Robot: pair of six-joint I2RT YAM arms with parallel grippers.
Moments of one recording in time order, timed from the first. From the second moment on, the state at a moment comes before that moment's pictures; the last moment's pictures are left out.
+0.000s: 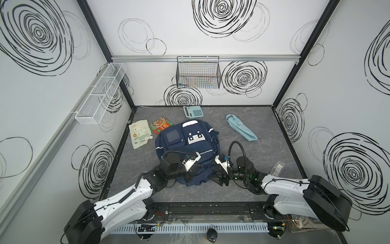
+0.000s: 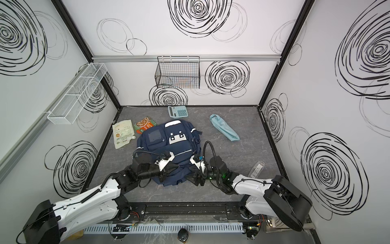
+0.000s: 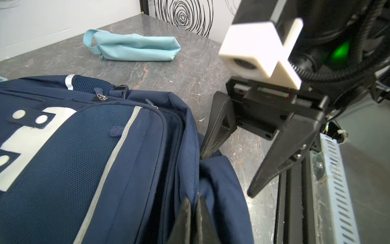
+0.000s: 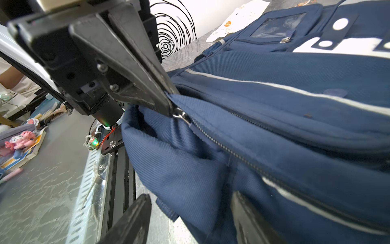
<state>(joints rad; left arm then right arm) -0.70 0.91 0.39 0.08 0.41 -0.03 0.81 1.23 0.26 0.57 -0.52 0.17</state>
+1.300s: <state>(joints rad) -0.65 0.92 0.33 0.26 0.56 -0.22 0.80 1.25 0.40 0.53 -0.54 -0.04</state>
